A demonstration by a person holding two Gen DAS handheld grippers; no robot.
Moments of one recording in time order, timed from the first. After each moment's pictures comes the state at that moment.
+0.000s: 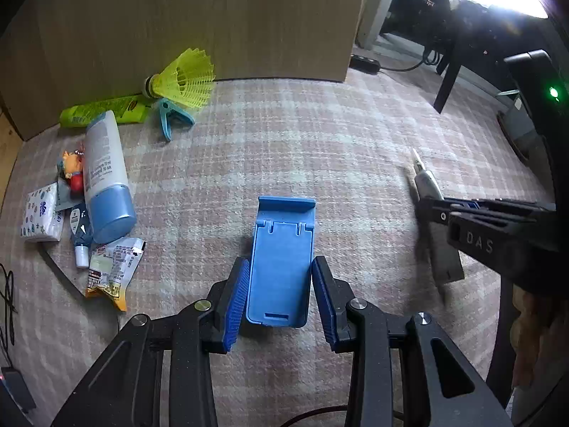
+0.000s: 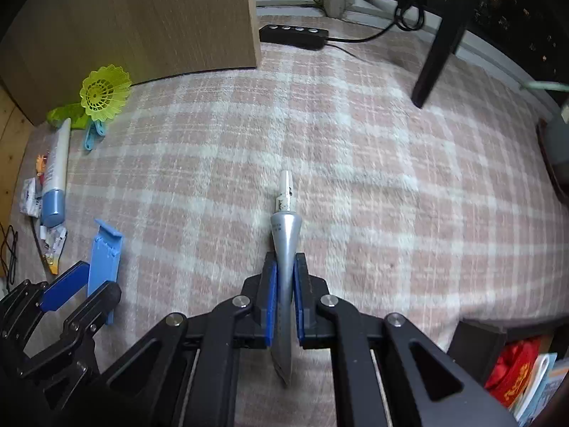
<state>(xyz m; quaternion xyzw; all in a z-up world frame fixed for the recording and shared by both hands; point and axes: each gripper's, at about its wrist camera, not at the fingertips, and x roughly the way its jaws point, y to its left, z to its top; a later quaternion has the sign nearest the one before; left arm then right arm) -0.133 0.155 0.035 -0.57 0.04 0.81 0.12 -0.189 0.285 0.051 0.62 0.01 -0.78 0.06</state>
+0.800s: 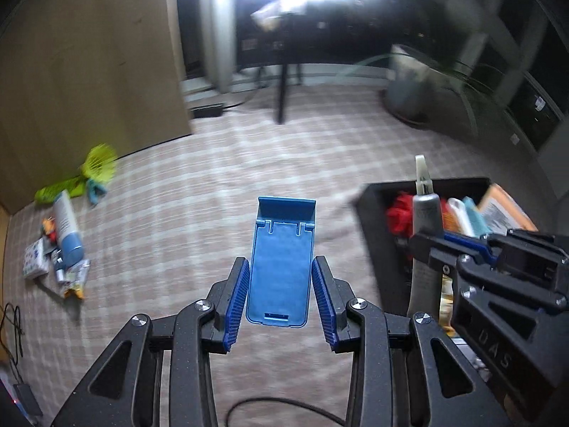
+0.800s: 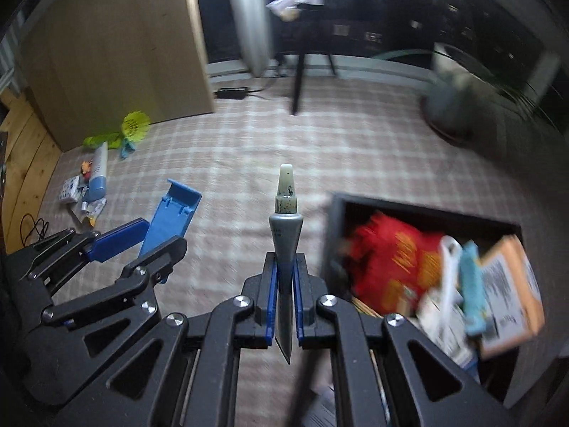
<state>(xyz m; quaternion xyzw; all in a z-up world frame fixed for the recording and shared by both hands) -0.026 0.280 0.122 -0.50 0.10 0.83 0.25 -0.038 0.381 0.149 0.53 -0.03 -0.85 0.01</state>
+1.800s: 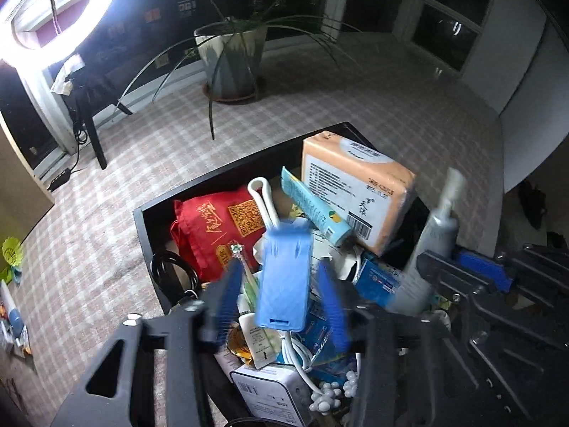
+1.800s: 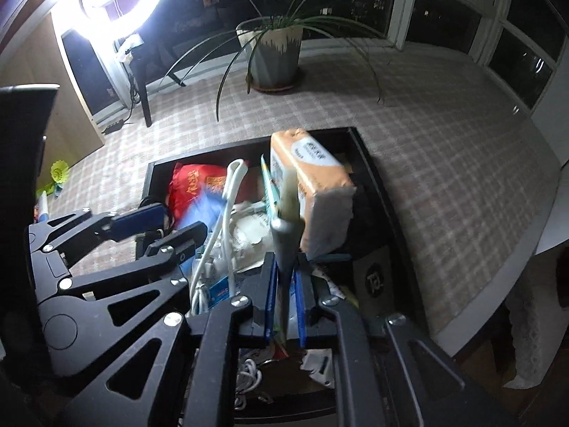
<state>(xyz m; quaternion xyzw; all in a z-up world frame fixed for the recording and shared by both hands) 0.083 0.459 0.134 -0.47 0.19 0.76 0.40 0.095 0.556 0.174 0.50 -0.10 -0.85 -0.15</state>
